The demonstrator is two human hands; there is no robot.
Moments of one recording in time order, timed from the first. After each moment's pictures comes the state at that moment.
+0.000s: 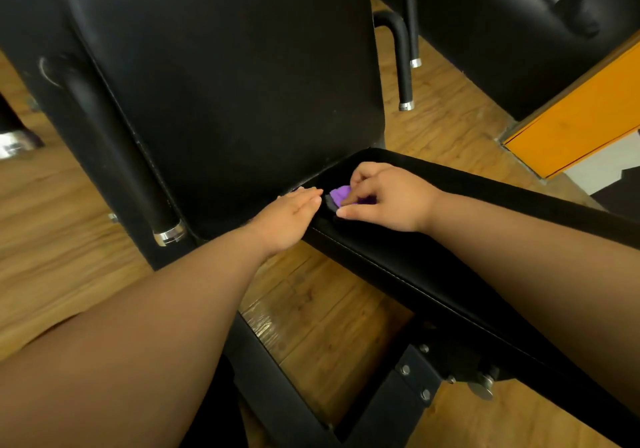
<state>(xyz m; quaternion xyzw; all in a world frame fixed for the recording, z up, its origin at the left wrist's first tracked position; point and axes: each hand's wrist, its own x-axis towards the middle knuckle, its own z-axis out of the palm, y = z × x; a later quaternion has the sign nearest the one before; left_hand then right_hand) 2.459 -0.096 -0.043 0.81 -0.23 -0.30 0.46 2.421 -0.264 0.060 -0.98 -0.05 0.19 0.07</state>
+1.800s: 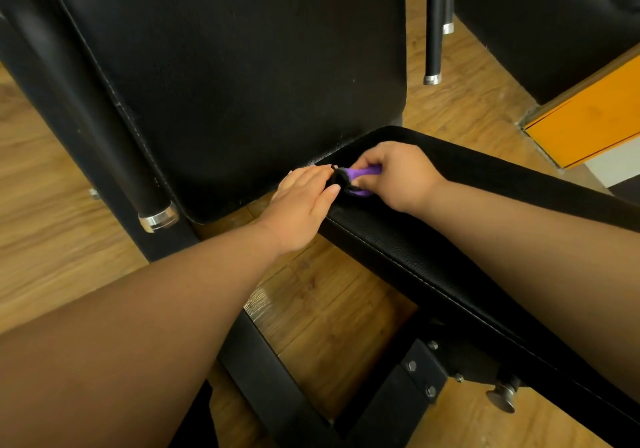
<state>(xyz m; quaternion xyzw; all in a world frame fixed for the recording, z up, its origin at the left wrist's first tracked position) 2.461 -0.109 -0.085 0.84 -0.26 -0.17 0.44 2.448 -0.254 0.017 -0.98 0.09 0.12 0.12</state>
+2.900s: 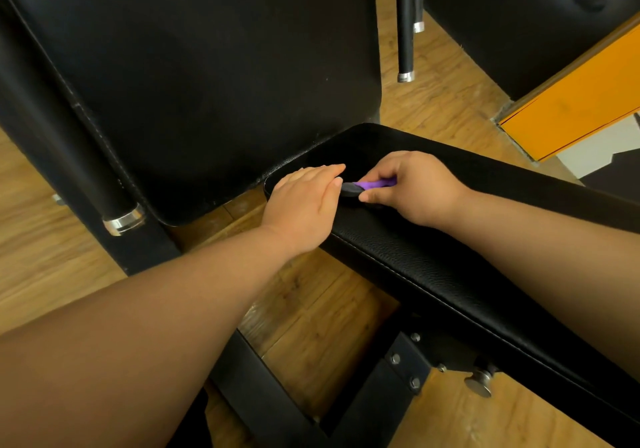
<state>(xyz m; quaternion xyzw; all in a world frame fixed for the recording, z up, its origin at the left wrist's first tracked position) 2.443 -0.139 -0.061 0.86 -0.27 -0.10 0.42 2.410 -0.279 0.048 -0.98 0.08 0.15 0.11</state>
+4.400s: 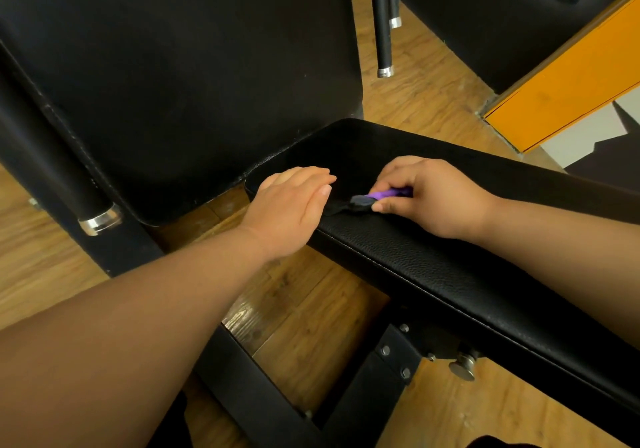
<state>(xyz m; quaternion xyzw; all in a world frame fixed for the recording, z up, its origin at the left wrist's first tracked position) 2.432 -0.136 -0.060 0.85 -0.35 -0.08 0.38 2.375 -0.315 0.066 -0.98 0.01 0.16 0.14</state>
